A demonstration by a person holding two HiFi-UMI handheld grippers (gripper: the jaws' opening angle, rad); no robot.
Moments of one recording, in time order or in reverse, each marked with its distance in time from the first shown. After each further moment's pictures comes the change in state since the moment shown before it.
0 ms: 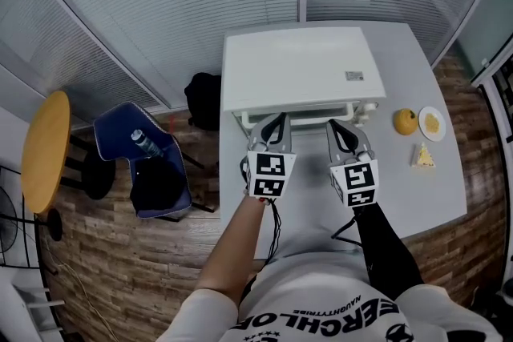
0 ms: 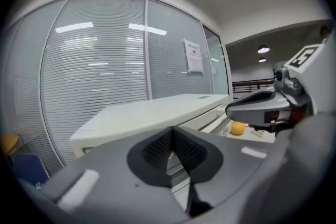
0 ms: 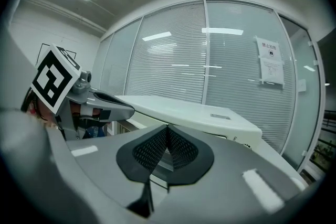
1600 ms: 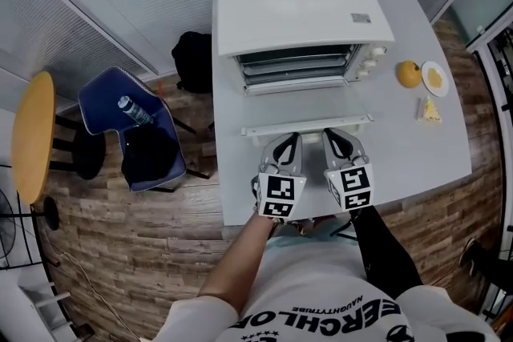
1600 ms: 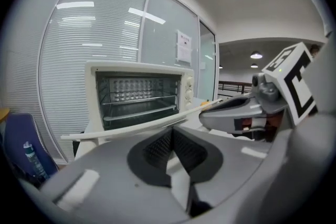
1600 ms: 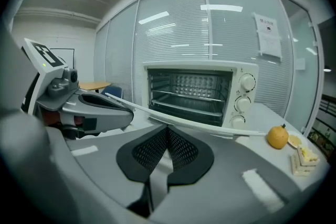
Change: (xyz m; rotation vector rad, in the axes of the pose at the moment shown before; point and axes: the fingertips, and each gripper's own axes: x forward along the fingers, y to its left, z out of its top) left arm -0.096 -0.090 -0.130 -0.099 0.093 -0.139; right arm -0.072 0.090 -0.123 0.091 0.216 0.042
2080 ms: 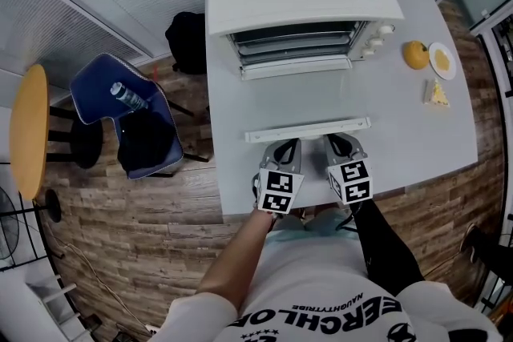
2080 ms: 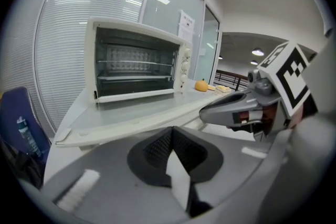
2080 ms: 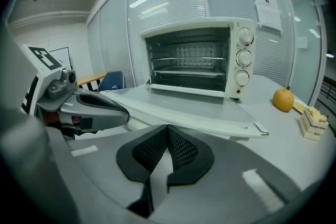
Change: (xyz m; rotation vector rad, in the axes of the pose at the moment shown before) left arm 0.000 -0.019 -0.095 -0.080 0.193 -0.067; right arm 0.003 0.013 -0.095 0.093 0.210 0.037
